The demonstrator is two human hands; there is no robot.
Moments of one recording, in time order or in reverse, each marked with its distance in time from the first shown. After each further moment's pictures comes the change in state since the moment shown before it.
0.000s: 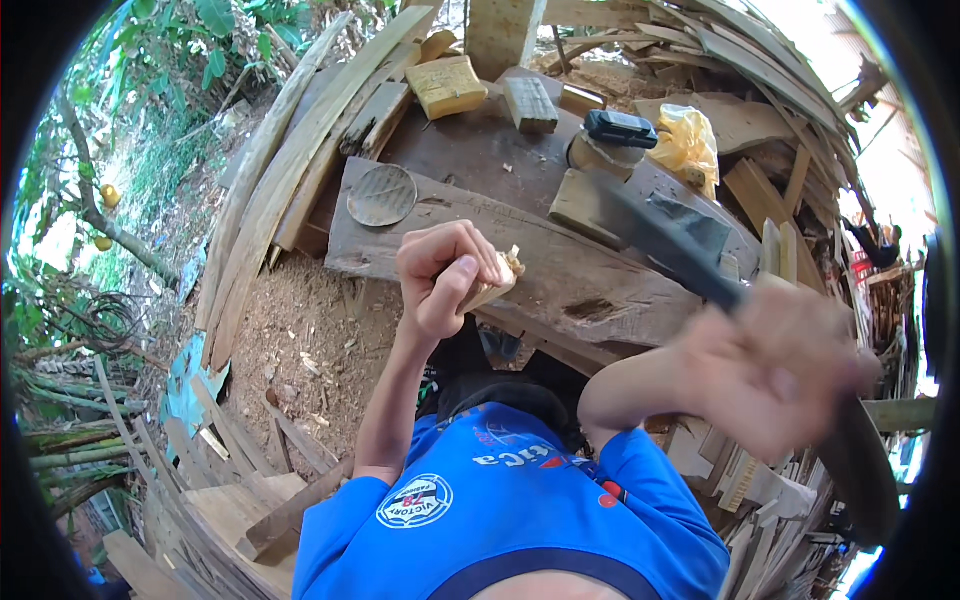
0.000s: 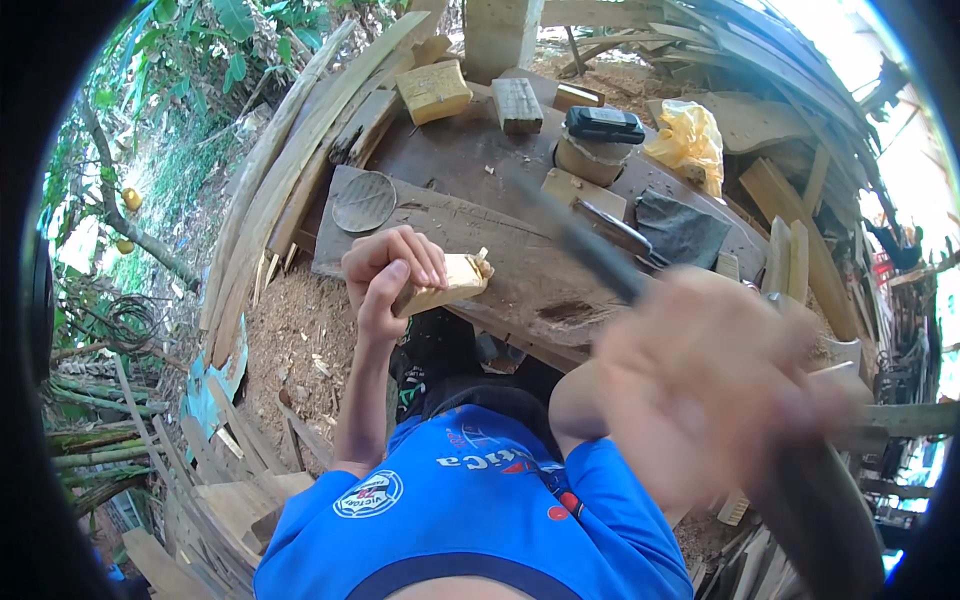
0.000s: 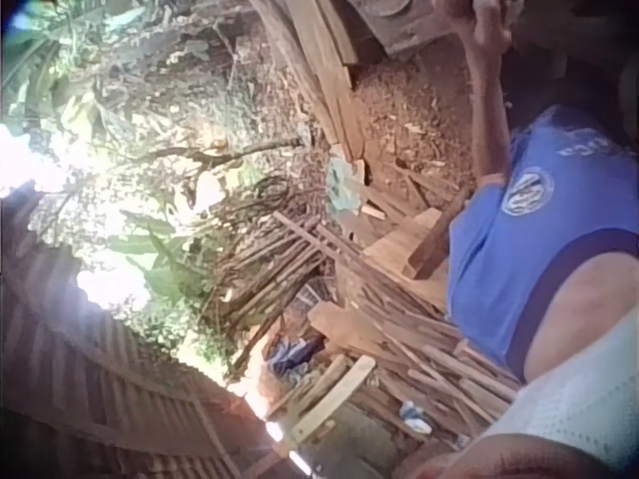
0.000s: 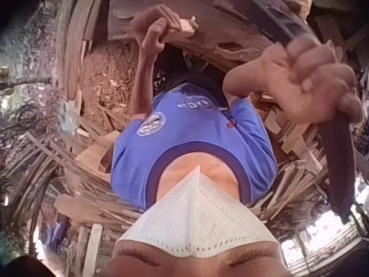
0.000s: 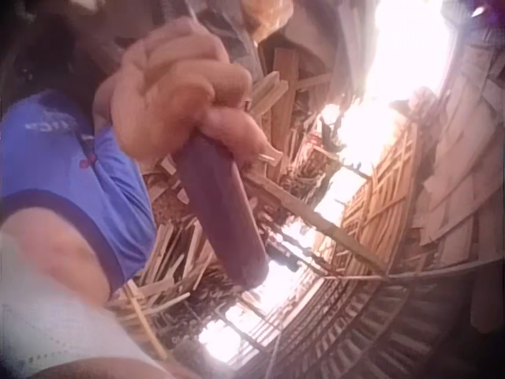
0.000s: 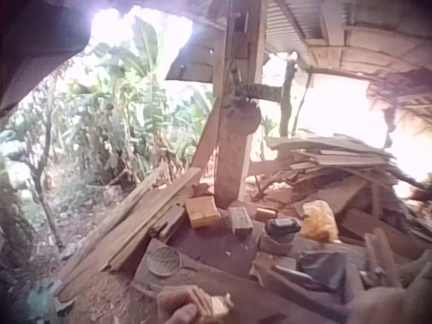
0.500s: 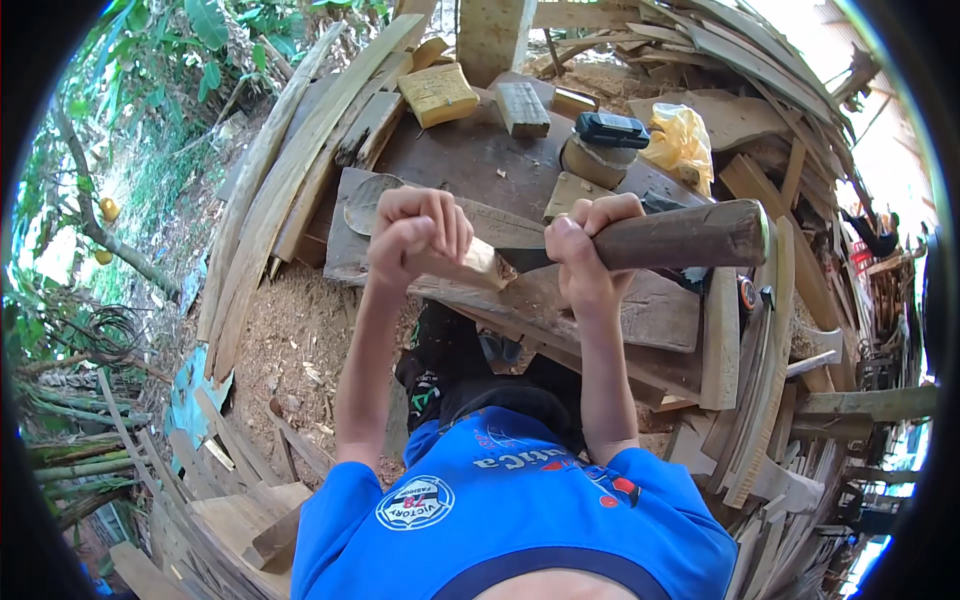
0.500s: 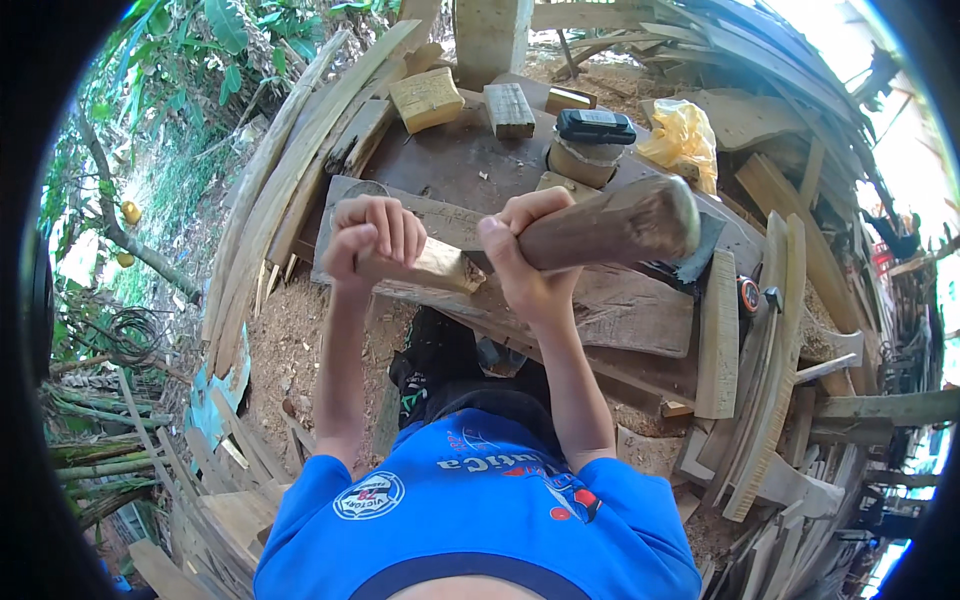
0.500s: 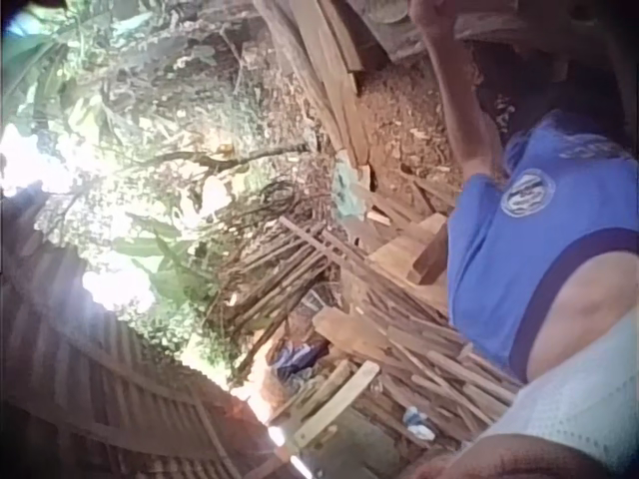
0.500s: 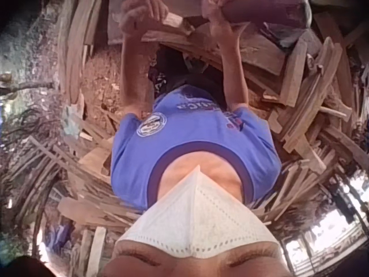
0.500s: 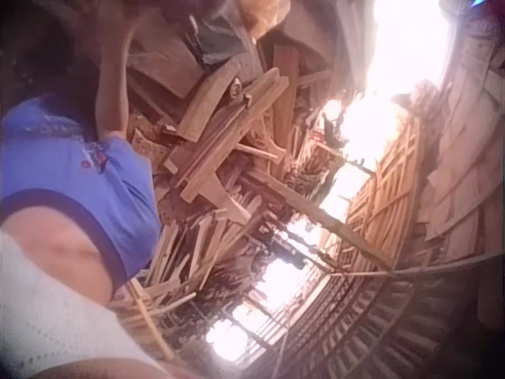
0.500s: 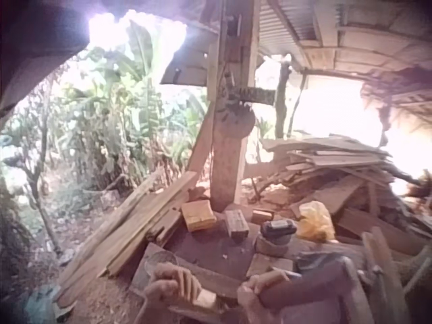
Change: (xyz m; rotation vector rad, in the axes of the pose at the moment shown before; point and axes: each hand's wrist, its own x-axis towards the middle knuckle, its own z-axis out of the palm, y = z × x) left_hand 0.035 -0.020 -0.038 -0.429 -0.262 -0.110; right_hand -0.077 0.089 -0.036 -0.252 0.135 0.564
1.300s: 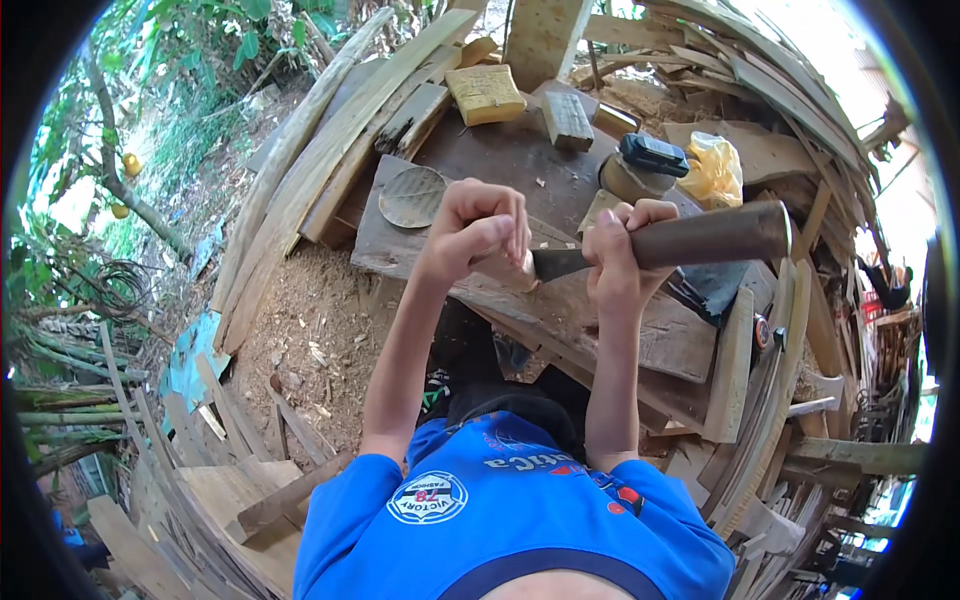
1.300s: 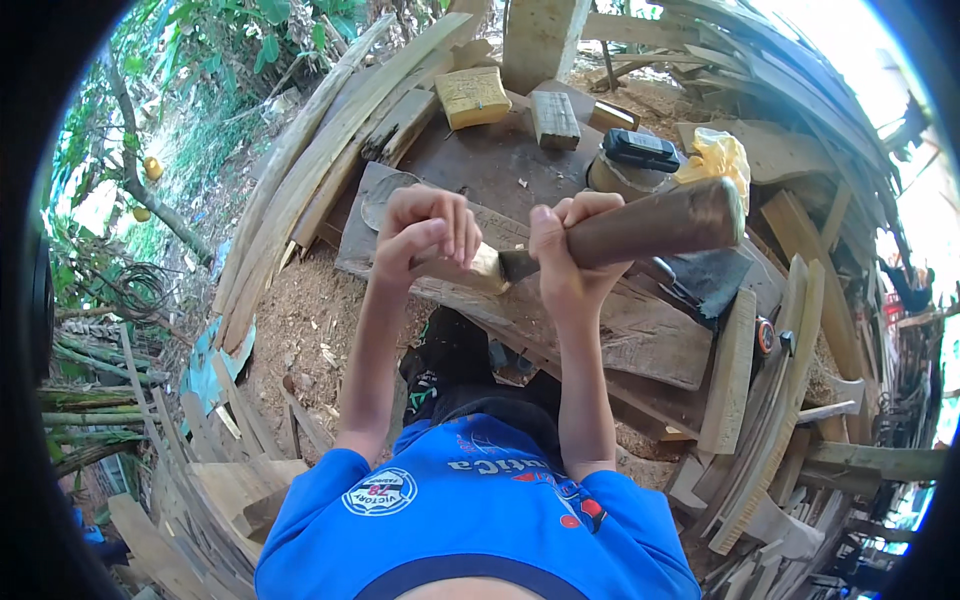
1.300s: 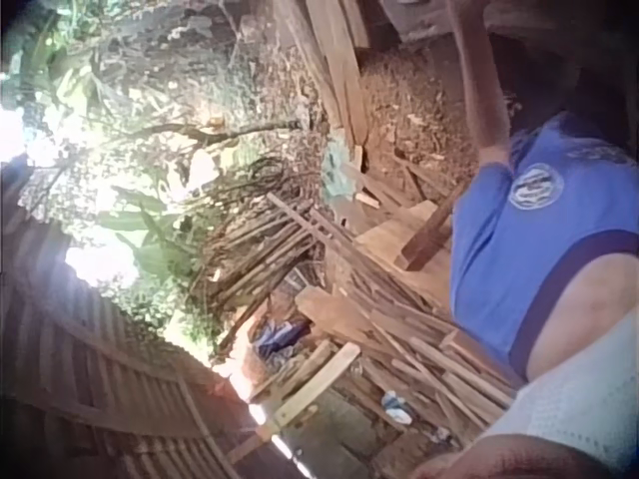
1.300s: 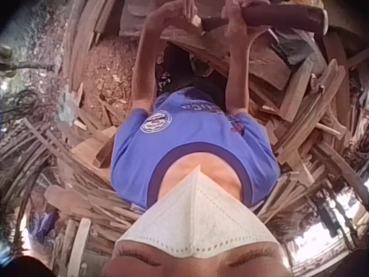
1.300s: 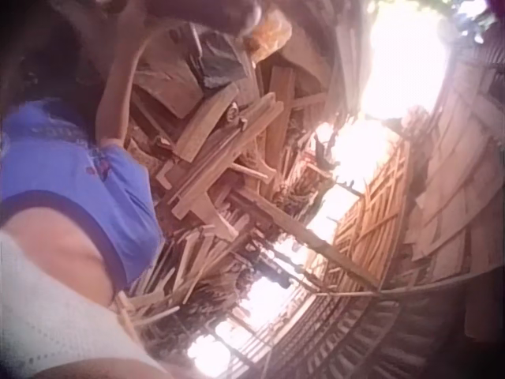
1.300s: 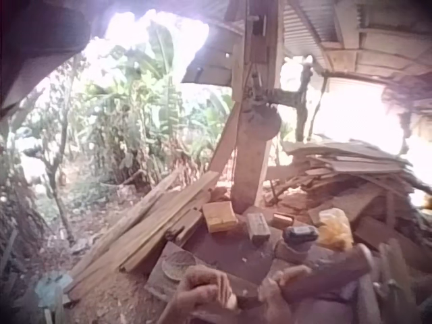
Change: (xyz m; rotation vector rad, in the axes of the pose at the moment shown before) left_hand 0.009 -0.006 0.005 0.069 -0.013 -0.009; right_hand 0.008 0.008 0.006 0.044 0.040 0.027
